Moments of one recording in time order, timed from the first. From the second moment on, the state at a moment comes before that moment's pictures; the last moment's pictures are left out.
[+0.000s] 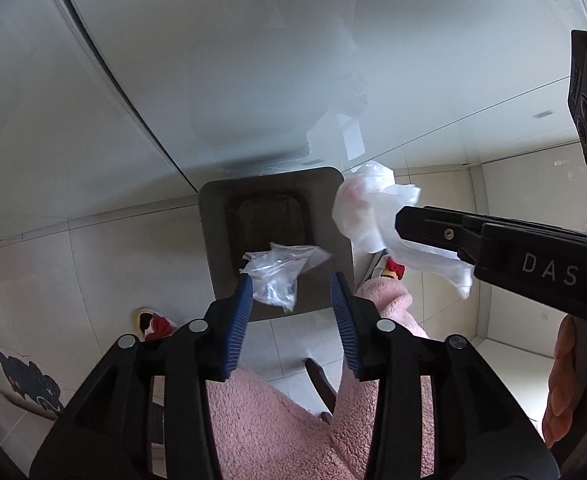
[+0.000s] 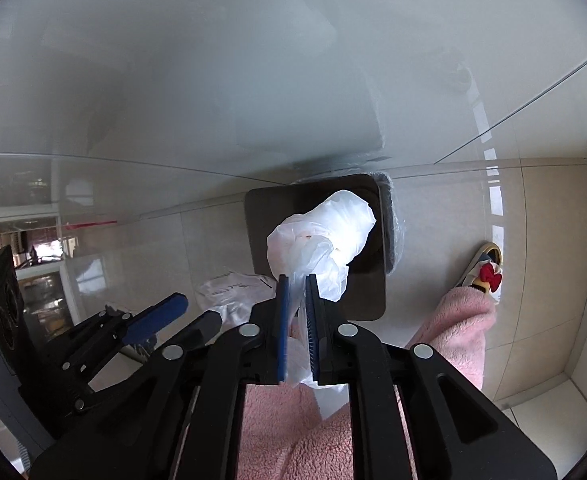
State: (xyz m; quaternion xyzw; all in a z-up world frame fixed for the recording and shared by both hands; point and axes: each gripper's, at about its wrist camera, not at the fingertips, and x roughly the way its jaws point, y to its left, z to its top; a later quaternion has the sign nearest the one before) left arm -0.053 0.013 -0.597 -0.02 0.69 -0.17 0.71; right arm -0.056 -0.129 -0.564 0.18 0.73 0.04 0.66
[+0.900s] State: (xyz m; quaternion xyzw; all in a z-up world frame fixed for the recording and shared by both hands) left arm -0.065 0.033 -0.427 0.02 0.58 -0.17 0.80; right arm -0.062 -0.168 -0.384 0.04 0.59 0.03 0.80
